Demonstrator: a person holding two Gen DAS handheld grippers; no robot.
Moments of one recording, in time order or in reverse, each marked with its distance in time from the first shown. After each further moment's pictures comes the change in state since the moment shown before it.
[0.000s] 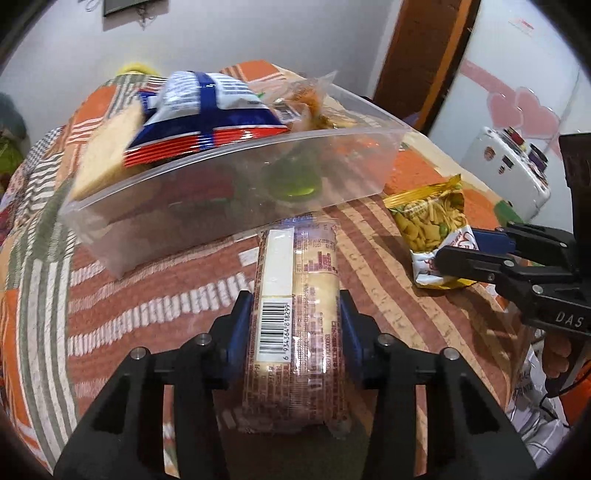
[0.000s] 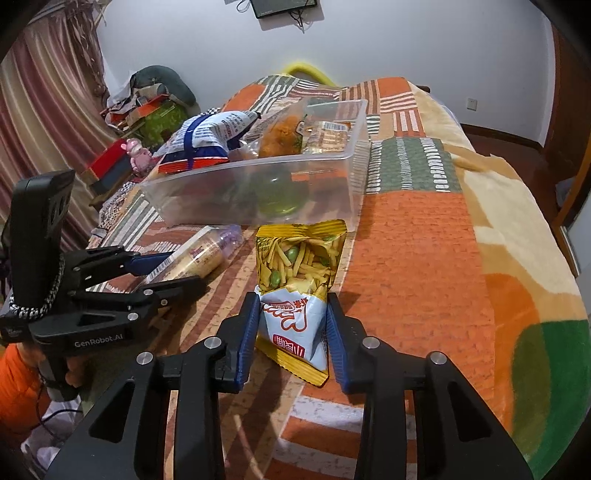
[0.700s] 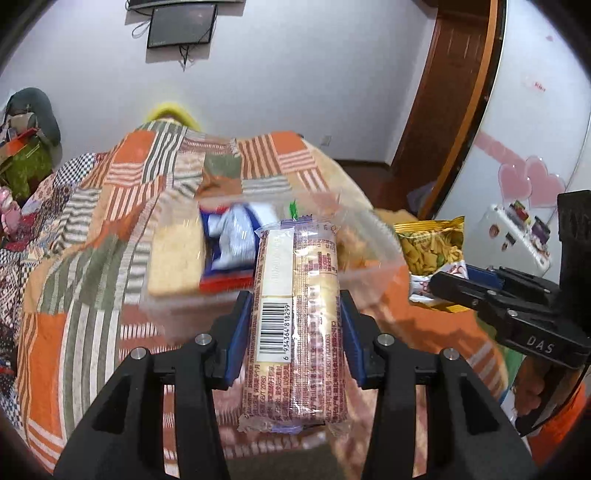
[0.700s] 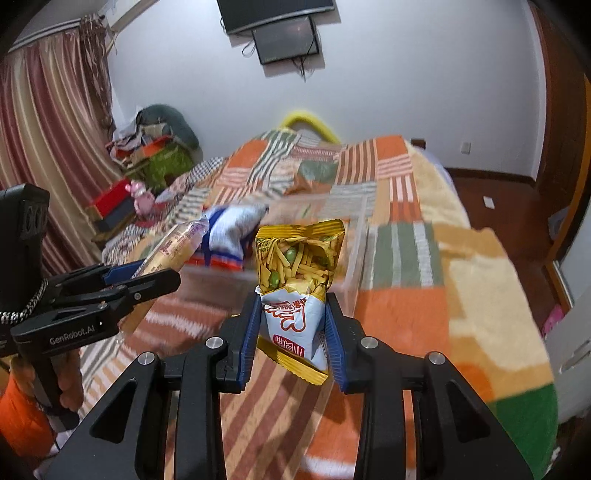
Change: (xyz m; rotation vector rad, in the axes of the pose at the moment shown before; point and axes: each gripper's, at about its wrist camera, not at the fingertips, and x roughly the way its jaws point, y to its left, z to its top) left arm -0.071 0.008 0.058 -0.098 -0.243 0.038; right arm -0.035 0.008 0.052 -0.019 -0.185 -0.024
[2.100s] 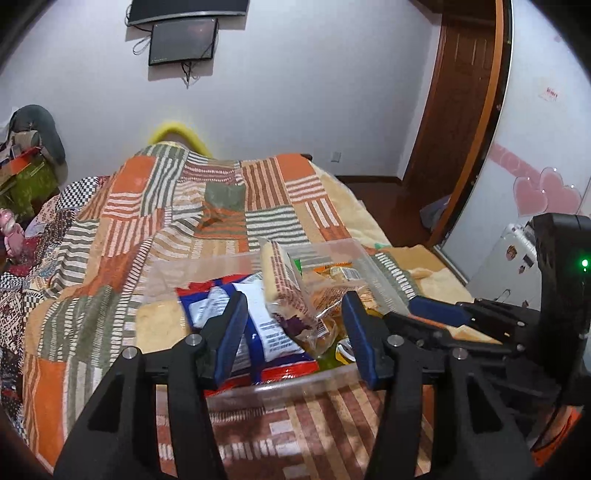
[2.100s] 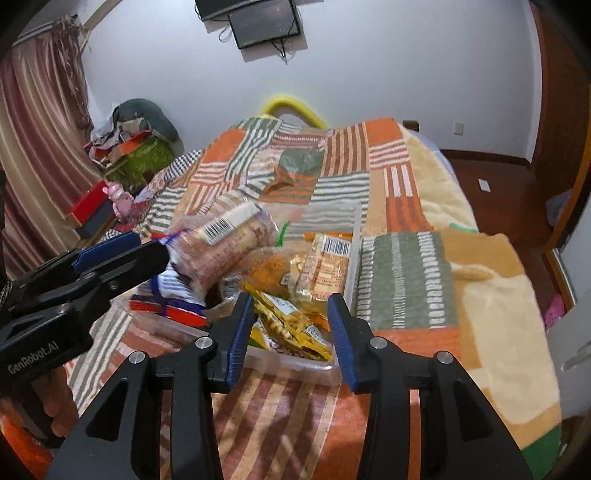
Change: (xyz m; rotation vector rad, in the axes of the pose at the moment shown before) left arm 0.035 -0.004 0.052 0.005 -0.054 0.049; right arm 0.043 -0.009 0.032 0.050 0.076 -0.032
